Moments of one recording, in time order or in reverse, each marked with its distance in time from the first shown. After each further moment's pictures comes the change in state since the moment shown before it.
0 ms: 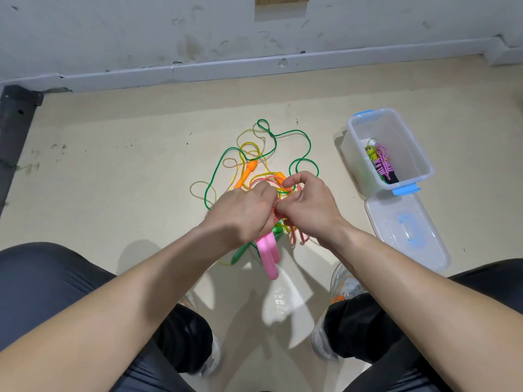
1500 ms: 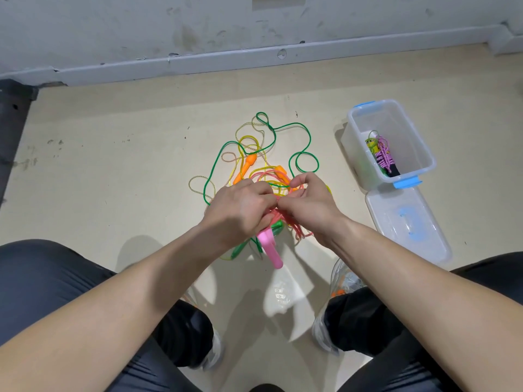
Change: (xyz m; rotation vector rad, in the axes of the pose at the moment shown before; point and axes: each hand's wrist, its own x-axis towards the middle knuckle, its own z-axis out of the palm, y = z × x) left_hand -0.001 -0.015 0.029 -0.127 0.230 0.160; right_hand 0.009 0.021 0.005 0.213 0.008 0.158
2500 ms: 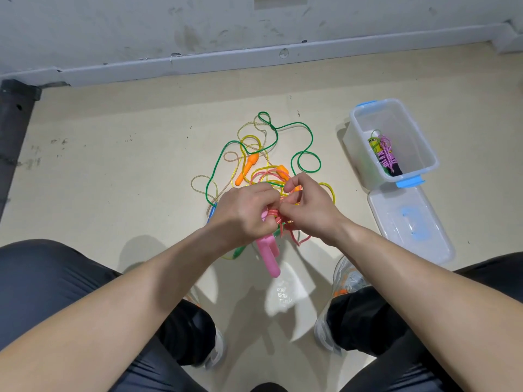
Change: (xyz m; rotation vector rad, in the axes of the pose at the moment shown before) left_hand -0.003 0.008 0.003 -0.320 0.056 -0.134; right_hand 0.004 0.009 -0.004 -0.214 -0.133 -0.149
